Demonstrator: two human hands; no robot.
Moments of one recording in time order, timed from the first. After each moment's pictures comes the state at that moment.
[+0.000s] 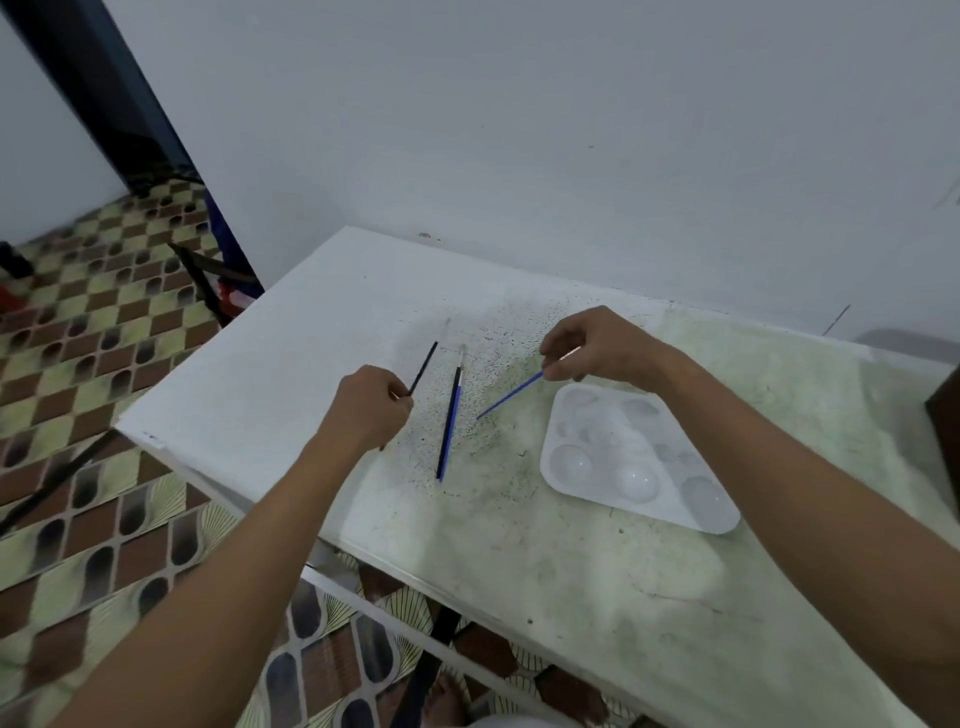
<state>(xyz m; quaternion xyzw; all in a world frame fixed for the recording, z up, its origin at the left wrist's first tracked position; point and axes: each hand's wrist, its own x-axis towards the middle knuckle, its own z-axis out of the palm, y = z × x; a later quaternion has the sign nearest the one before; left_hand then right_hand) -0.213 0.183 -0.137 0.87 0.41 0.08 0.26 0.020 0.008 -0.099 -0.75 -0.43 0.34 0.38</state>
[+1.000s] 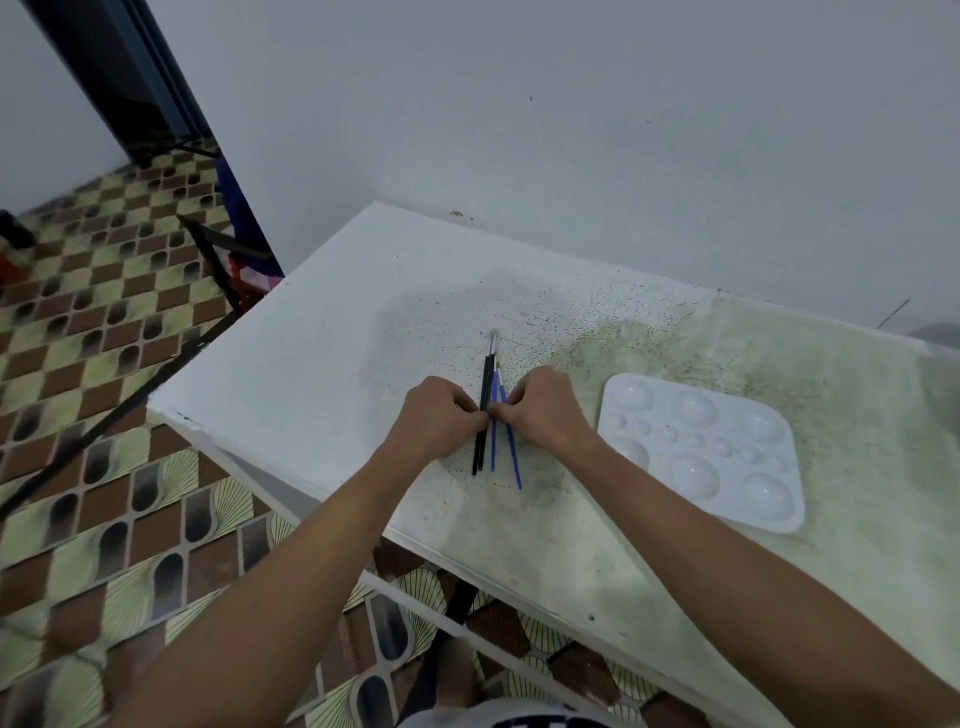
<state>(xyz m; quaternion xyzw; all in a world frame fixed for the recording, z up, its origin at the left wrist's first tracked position) -0.212 0.173 -0.163 0.84 0.39 0.06 0.37 -0.097 0.080 -0.173 -0.85 -0.35 0.20 0.33</state>
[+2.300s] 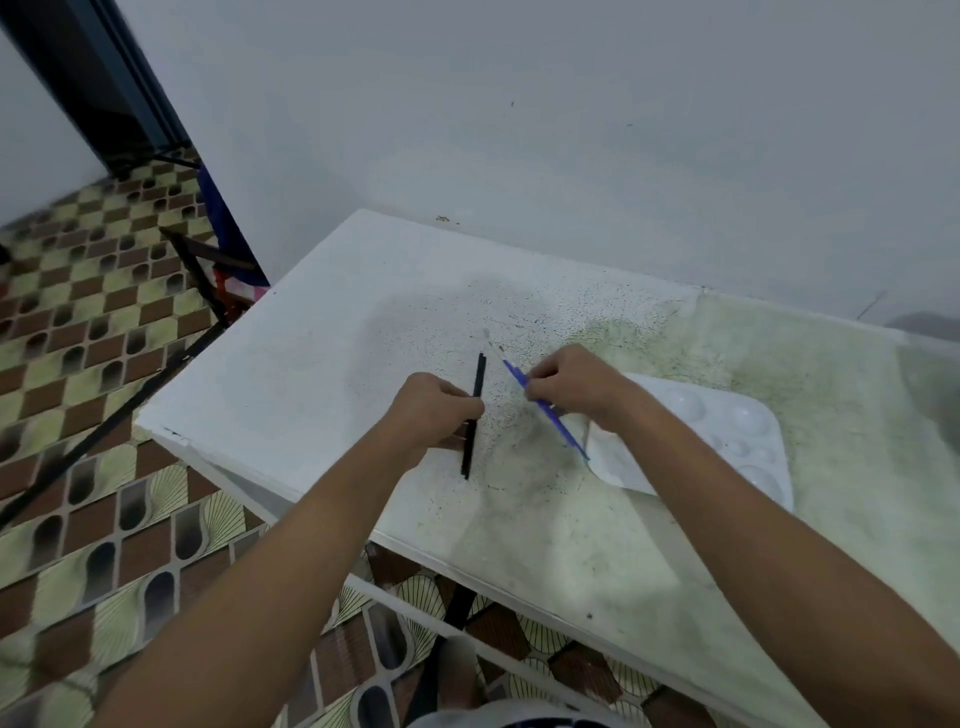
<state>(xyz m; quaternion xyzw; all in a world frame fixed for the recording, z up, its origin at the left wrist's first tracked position) -0.207 0.169 -0.135 0.69 0.44 0.03 0.57 -0.063 0.057 -0.129 -0.82 -0.30 0.33 0.35</state>
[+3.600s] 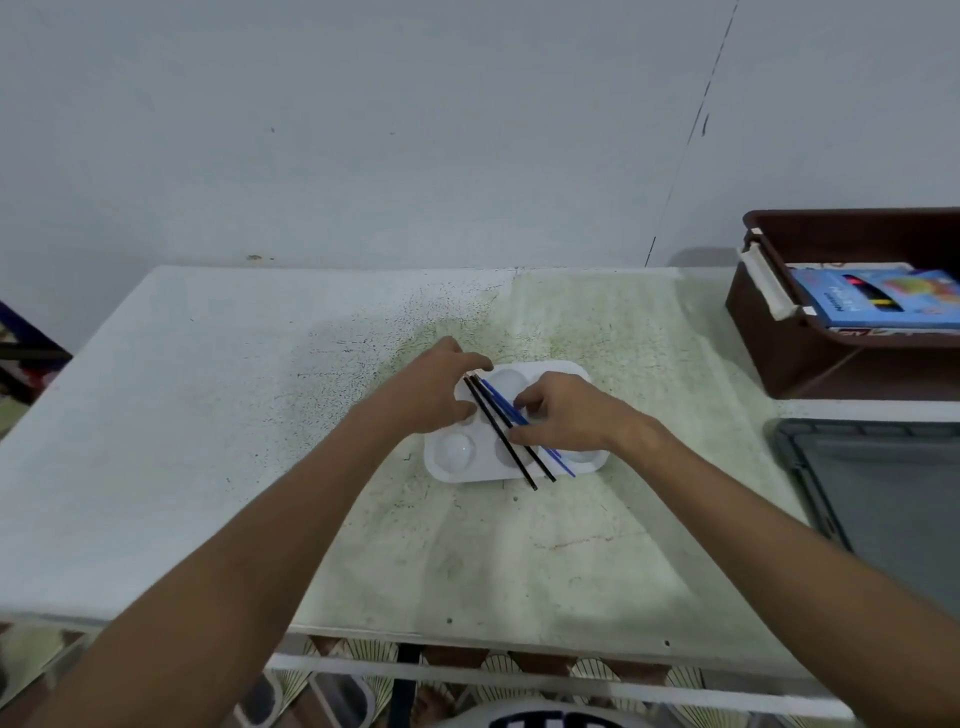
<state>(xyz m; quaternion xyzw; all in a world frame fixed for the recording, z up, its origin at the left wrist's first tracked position) -0.070 0.078 -0.130 0.98 0.02 -0.07 0.20 -0.014 -0.111 -0.135 -0.88 -0.32 0.24 0.24</state>
